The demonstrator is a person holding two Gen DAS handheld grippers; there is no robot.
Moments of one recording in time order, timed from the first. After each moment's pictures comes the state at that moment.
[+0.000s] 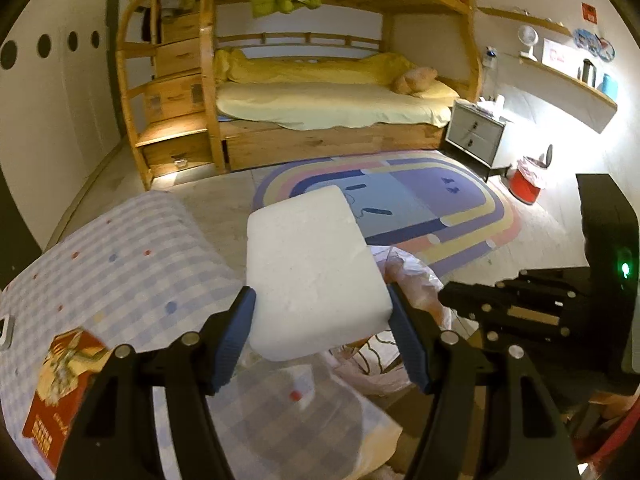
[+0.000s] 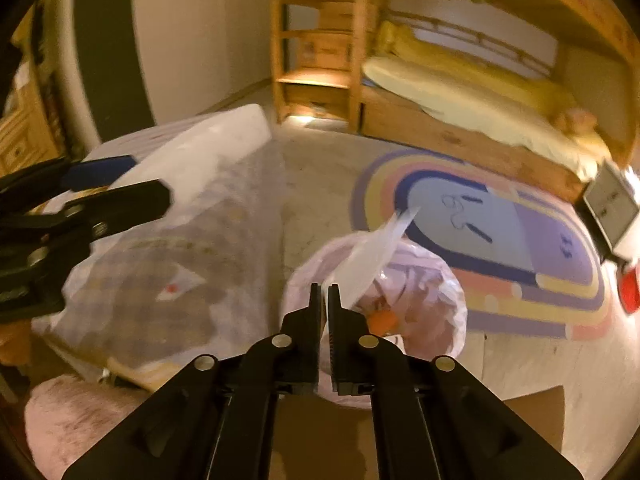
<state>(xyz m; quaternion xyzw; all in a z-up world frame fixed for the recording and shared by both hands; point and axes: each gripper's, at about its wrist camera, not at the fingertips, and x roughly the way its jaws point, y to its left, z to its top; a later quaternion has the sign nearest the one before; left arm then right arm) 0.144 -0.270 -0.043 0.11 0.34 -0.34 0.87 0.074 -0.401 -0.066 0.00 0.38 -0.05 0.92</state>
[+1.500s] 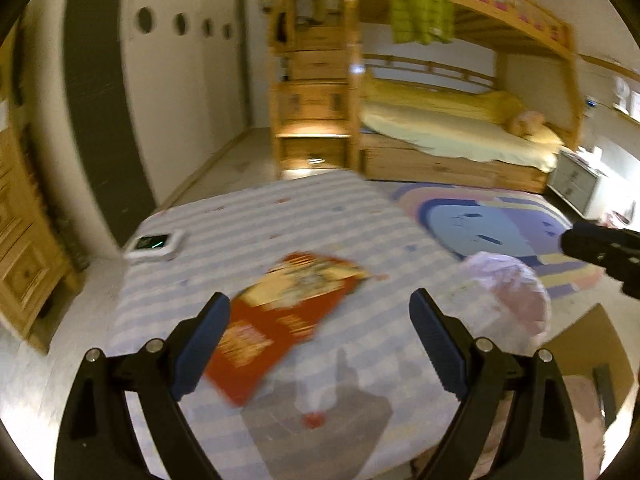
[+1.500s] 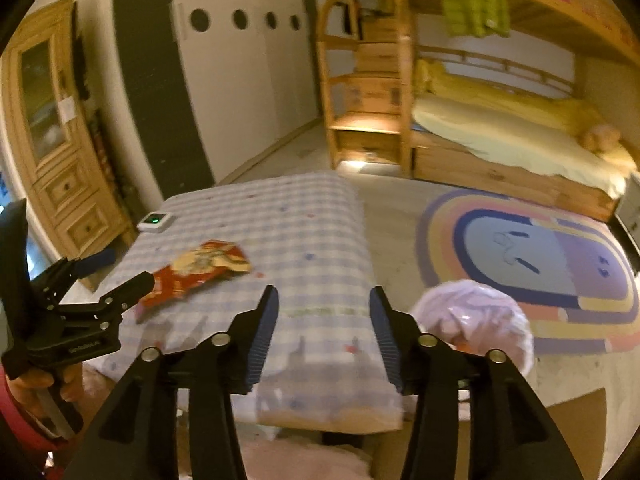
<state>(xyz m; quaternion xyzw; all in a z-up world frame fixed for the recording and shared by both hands) 0.119 -0.044 -0.016 0.06 0.31 -0.12 0.94 0.065 -0.263 0.001 0.02 0.31 0.04 0.95</state>
